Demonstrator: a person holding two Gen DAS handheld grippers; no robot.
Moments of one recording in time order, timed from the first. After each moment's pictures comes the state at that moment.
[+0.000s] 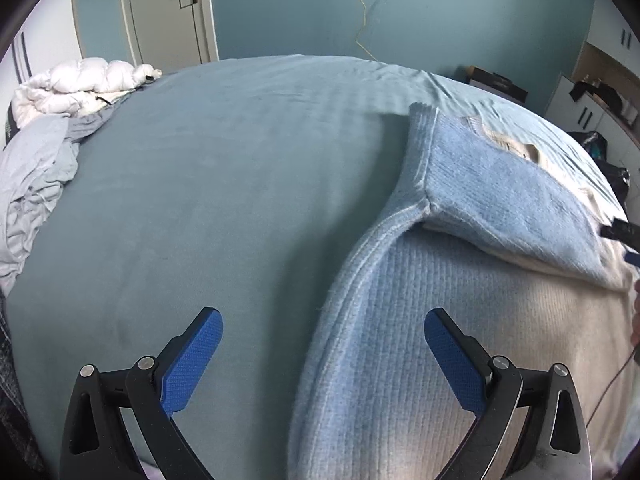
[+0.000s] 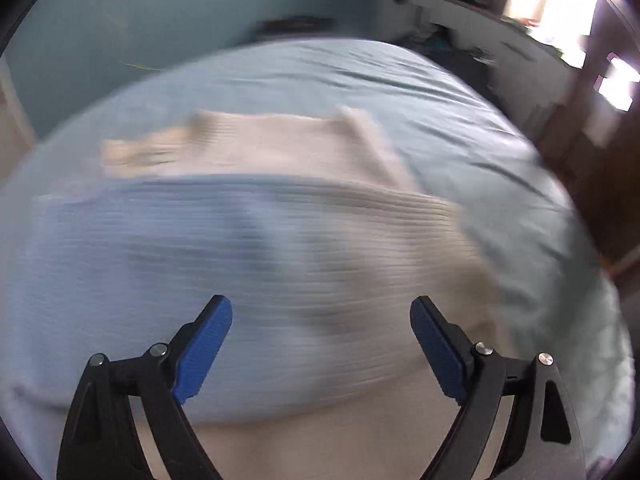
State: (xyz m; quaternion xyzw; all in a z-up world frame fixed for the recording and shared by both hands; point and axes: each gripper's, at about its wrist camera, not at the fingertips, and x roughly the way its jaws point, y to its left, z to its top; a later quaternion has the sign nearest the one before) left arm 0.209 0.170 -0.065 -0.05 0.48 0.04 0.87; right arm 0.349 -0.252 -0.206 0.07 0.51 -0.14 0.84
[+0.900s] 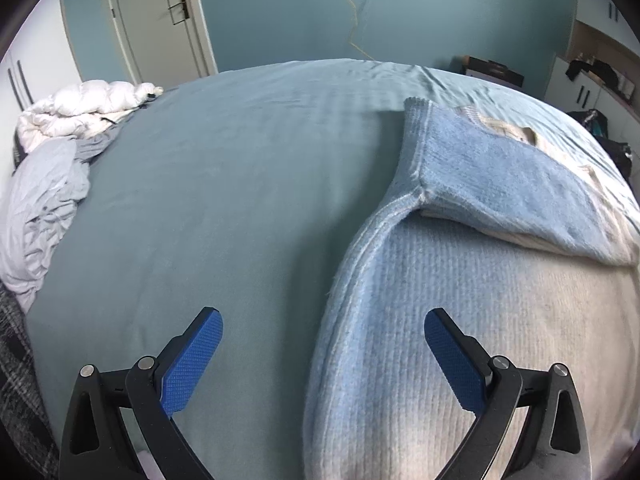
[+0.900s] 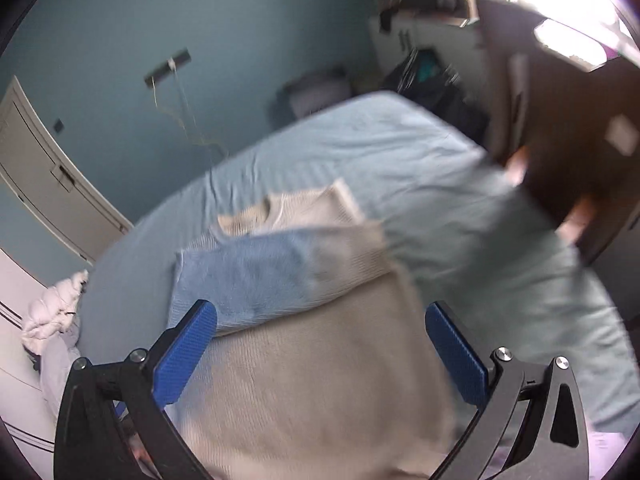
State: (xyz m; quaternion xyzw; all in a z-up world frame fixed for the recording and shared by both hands) left arm 0.190 0.159 -0.053 0.01 0.48 0.05 0.88; right arm 0.105 -0.348 0.068 0.19 0.41 -0.12 0.88
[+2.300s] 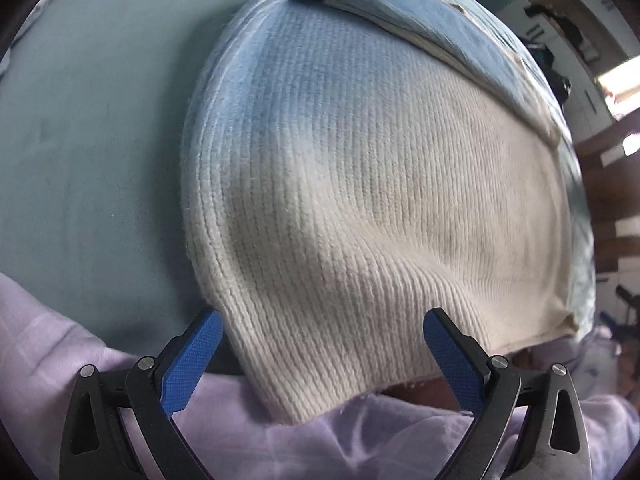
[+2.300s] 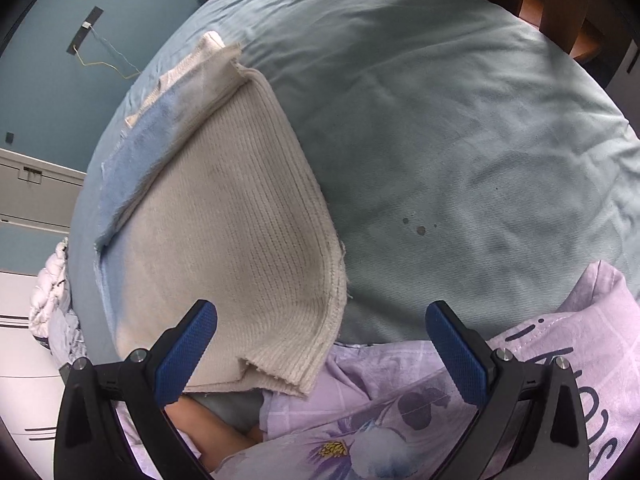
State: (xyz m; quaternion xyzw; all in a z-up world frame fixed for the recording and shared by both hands) left arm 0.085 0.135 -0.113 -0.11 0.66 -0.11 0.73; right arm 0.038 -0.432 -0.178 0.32 0.58 -0.11 0.74
